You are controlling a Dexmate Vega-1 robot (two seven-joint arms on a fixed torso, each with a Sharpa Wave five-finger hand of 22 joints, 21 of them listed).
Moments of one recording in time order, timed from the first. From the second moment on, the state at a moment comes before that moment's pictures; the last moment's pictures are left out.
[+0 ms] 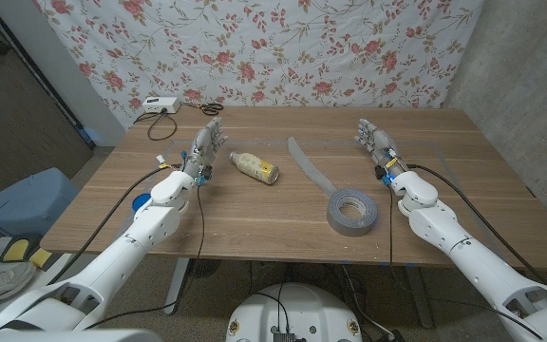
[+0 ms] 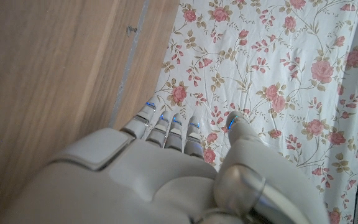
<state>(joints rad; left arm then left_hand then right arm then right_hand) 0.83 0.51 0.34 -1.30 -0.65 -0.26 -0.09 0.18 0.13 0.57 -0.06 0.17 -0.17 -0.02 0.18 0.17 -0.16 -0.02 0.24 0.27 -0.11 0.02 0.17 0.17 -0.06 0.04 0.40 0.19 -0.88 -0.48 -0.34 -1.36 0.58 0.28 0.00 0.34 0.12 0.38 -0.12 0.18 0.19 0.00 0.19 0.19 0.14 0.05 0.22 0.24 0.09 -0.02 0.21 0.26 0.20 0.03 0.28 0.18</state>
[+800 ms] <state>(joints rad) 0.77 0.63 0.38 -1.56 -0.26 0.18 -0.04 0.24 0.05 0.54 -0.15 0.17 -0.01 -0.07 0.21 0.17 0.02 0.00 0.26 0.20 0.01 0.04 0.19 0.17 0.02 0.11 0.40 0.19 -1.00 -0.35 -0.12 -1.39 0.45 0.31 0.11 0.34 0.12 0.38 -0.12 0.18 0.19 0.00 0.19 0.19 0.15 0.06 0.22 0.23 0.09 -0.01 0.21 0.23 0.20 0.04 0.28 0.18</state>
